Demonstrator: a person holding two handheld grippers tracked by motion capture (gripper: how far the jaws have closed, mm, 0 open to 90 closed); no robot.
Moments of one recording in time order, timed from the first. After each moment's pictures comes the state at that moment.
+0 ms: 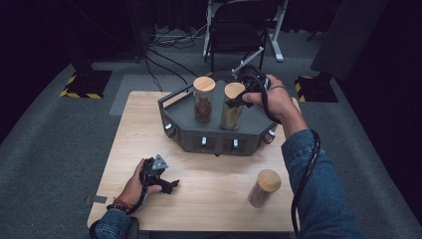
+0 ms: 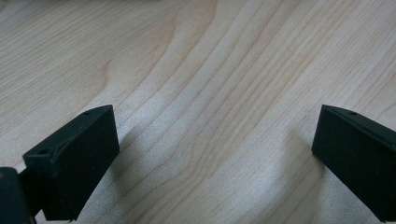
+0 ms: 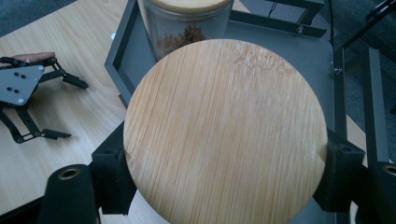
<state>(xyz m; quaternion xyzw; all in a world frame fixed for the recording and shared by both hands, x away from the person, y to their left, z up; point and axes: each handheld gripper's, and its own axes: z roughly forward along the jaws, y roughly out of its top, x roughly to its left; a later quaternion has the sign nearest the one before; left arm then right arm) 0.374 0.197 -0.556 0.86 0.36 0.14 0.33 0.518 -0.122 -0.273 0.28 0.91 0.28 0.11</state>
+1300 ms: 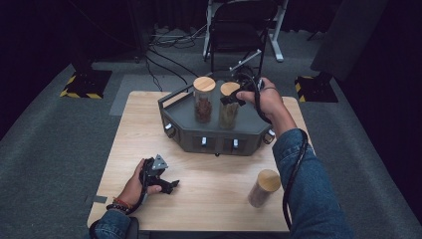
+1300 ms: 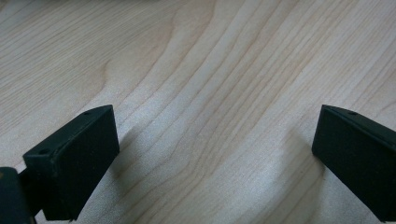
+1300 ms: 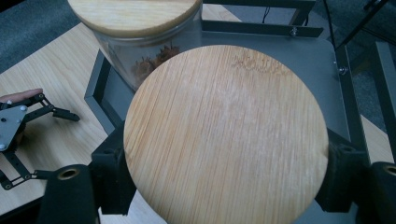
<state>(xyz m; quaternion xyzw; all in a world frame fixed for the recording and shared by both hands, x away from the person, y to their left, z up) 0.374 0.198 -0.556 0.86 0.35 0.14 0.33 0.540 -0.115 -0.298 0.33 0.89 0.31 0.10</state>
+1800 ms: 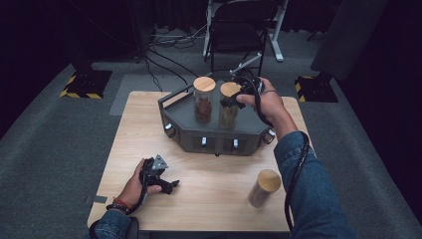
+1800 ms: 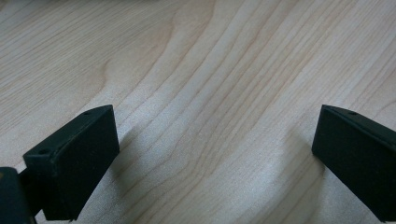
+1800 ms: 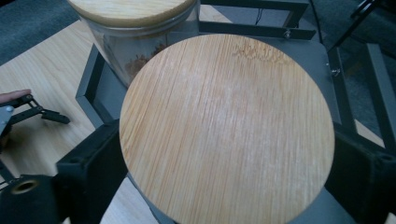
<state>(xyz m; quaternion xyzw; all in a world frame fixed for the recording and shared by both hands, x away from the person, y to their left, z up) 0.374 0.198 -0.556 0.86 0.35 0.14 0.33 0.534 -0.115 -0.304 0.33 0.88 0.31 0.13</state>
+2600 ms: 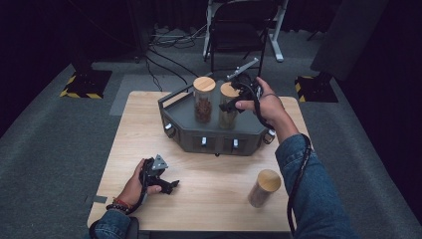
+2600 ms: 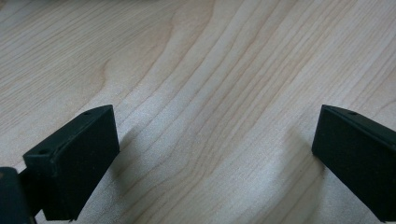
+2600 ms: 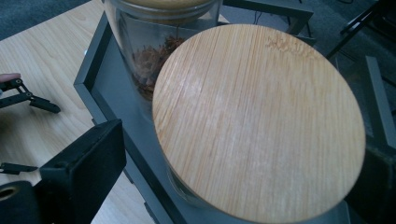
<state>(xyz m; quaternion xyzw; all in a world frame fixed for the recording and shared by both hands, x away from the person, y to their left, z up) 0.374 0.198 -0.556 0.86 0.35 0.14 0.33 0.523 -0.111 -0.307 0.29 0.89 0.30 0.15</state>
